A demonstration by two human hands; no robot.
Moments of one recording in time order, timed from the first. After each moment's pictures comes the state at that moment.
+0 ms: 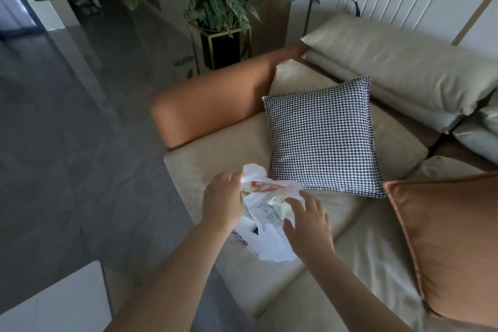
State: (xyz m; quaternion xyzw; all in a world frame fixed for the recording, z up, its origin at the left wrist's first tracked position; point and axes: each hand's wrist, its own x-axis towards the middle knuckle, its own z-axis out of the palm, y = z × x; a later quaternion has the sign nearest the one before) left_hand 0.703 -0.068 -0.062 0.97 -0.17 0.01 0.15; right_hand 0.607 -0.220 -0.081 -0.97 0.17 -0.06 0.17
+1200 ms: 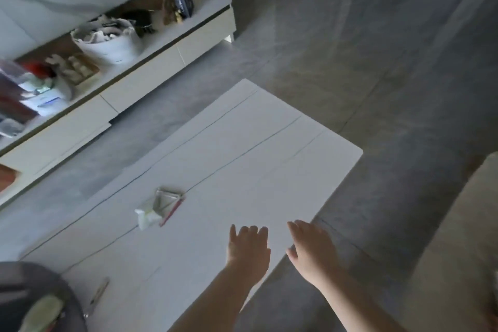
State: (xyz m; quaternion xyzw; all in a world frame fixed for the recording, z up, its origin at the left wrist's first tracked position) left_hand 0.278 0.193 -0.139 0.85 0.43 -0.26 0.16; right_hand 0.407 0.118 -0.169 -0.78 -0.61 0.13 0.01
